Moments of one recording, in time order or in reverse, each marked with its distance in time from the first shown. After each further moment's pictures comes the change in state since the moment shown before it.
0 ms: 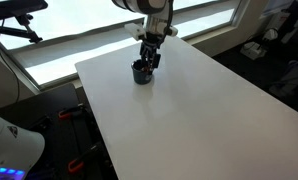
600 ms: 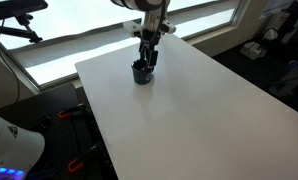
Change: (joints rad) arm 0.017 -0.020 -0.001 -0.012 -0.001 0.000 0.073
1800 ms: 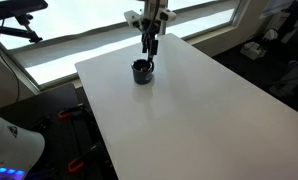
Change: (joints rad) arm 0.033 -0.014 0.005 0.046 0.029 0.041 0.071
